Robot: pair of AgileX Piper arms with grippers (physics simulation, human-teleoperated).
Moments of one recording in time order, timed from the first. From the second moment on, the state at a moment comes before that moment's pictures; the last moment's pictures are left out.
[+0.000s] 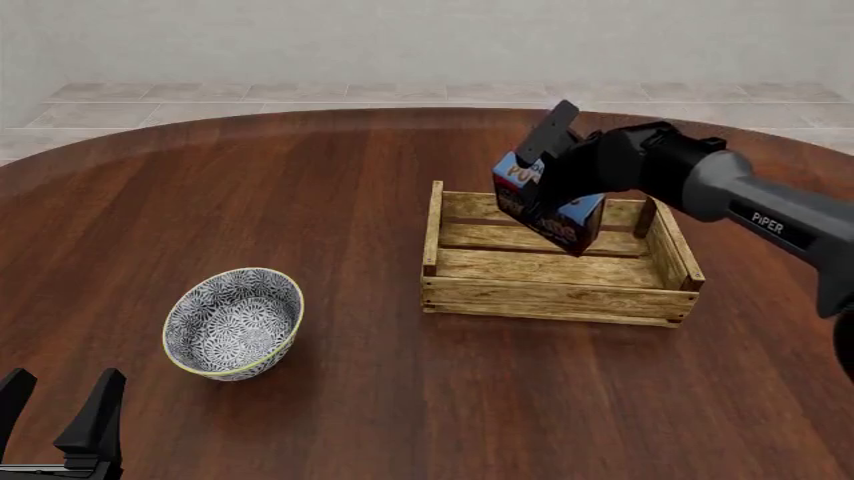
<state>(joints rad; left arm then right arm) 0.00 0.01 0.00 0.00 0.00 0.27 1.87 -1.52 0.45 -0.63</state>
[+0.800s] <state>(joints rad) 0.00 0.01 0.00 0.00 0.00 0.27 1.91 -1.51 0.40 -0.60</state>
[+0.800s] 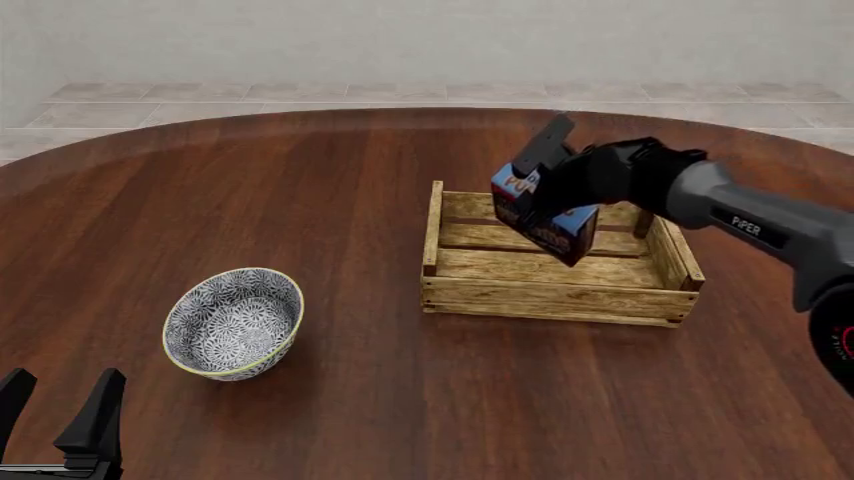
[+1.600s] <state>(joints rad) 0.00 0.01 0.00 0.00 0.00 0.28 1.97 -1.50 0.34 -0.56</state>
